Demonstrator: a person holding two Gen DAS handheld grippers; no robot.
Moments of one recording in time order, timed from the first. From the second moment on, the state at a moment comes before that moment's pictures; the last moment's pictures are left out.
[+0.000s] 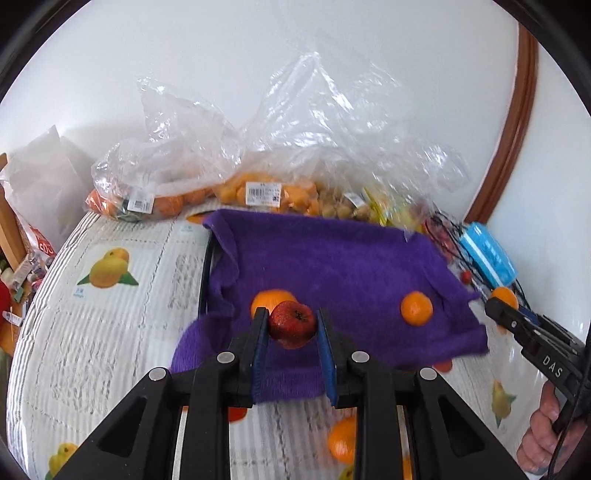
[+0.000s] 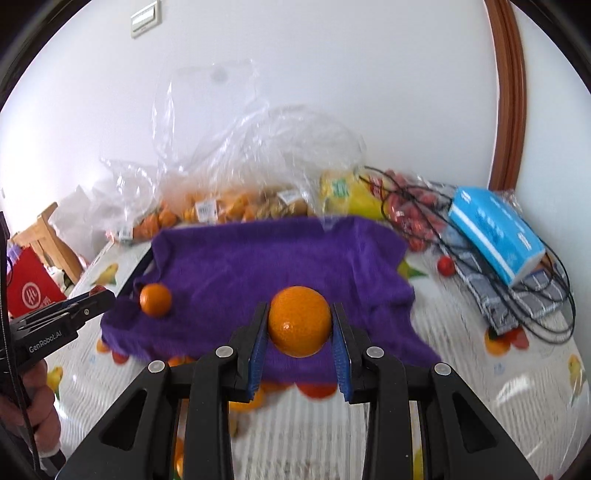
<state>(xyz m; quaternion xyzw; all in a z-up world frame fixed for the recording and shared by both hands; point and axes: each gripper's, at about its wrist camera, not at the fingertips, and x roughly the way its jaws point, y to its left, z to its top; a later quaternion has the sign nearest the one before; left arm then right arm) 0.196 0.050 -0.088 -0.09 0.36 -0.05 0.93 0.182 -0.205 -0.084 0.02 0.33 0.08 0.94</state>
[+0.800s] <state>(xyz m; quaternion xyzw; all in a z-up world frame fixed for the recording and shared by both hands) 0.225 0.024 -0.123 -0.07 0.37 -0.07 0.93 0.246 -0.217 -0.128 0.05 0.36 0.07 0.93</state>
